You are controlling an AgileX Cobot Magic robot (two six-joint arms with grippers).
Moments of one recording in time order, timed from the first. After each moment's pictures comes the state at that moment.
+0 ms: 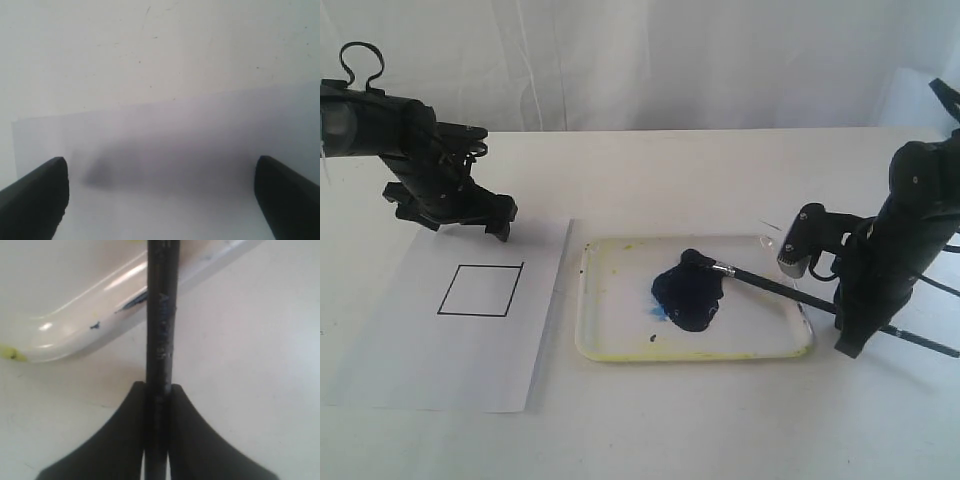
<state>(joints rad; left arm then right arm) -0.25 2.19 -1.59 0.03 0.63 -0.02 0.13 1.86 -1.02 0.00 0.62 -0.88</state>
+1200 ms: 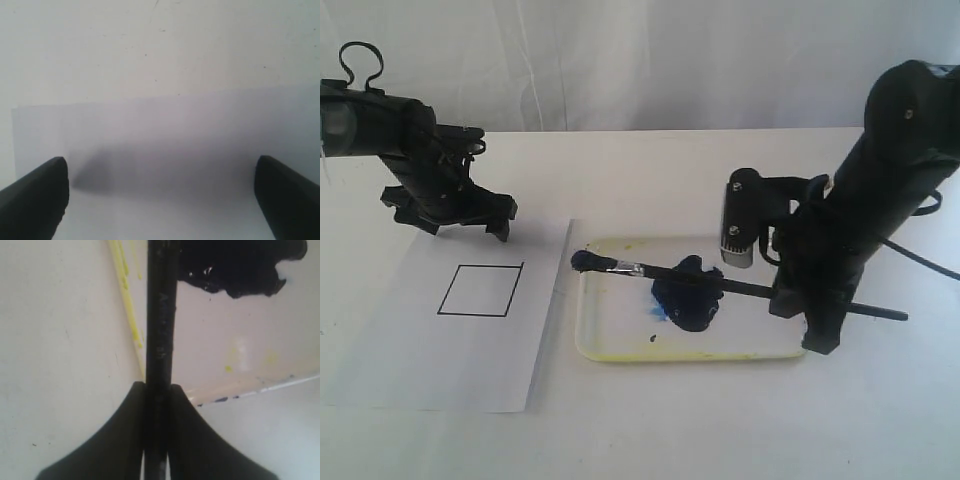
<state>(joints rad) -0.25 2.19 -1.59 0.03 0.64 -0.07 0.35 1.62 -1.05 0.18 0.85 -1.12</state>
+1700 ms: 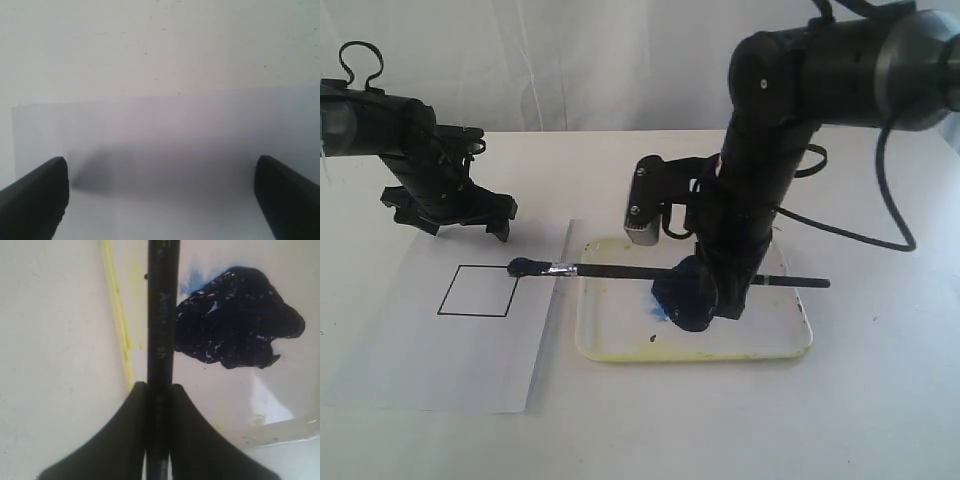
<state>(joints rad) -0.25 2.19 -1.59 0.03 0.65 -0.07 0.53 1.83 -1.38 0.08 1.04 -0.93</state>
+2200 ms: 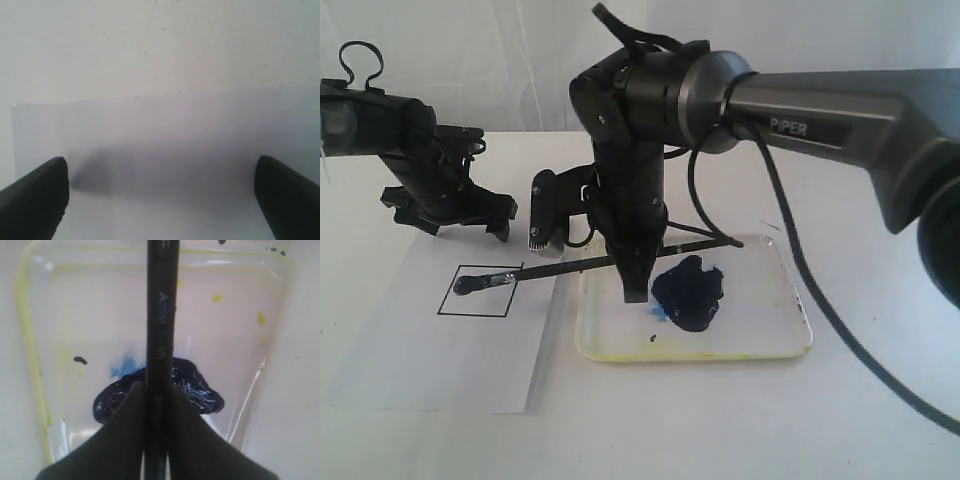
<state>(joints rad) -0.25 2.19 -1.59 0.03 0.65 -0.07 0.72 2.12 -1.77 -0.18 1.12 -0.81</state>
